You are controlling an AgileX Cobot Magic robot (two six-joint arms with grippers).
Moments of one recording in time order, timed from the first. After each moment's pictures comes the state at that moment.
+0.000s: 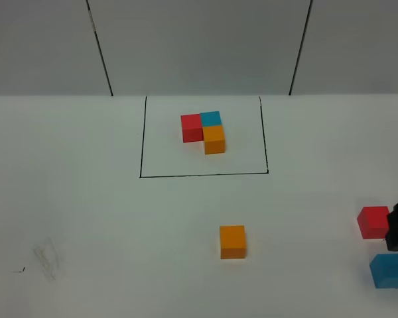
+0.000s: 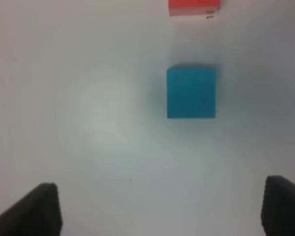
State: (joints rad) left arm 0.12 -0.01 -0.51 0.07 1.08 -0.17; right arm 0.12 1.21 -0.89 0.07 1.05 0.13
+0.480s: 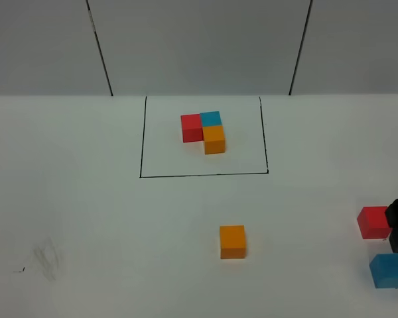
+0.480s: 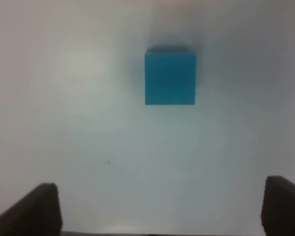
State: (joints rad) left arm 0.12 -0.01 -0.51 0.07 1.08 -0.17; right arm 0.12 1.33 -0.97 0.02 1.16 0.13
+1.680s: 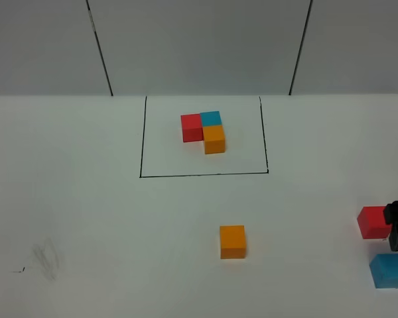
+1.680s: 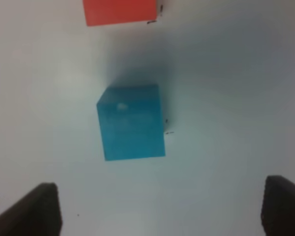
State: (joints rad) left arm 0.12 -0.01 -0.51 0.07 1.08 -0.17; right arm 0.01 1.49 -0.92 0.02 0.97 0.10
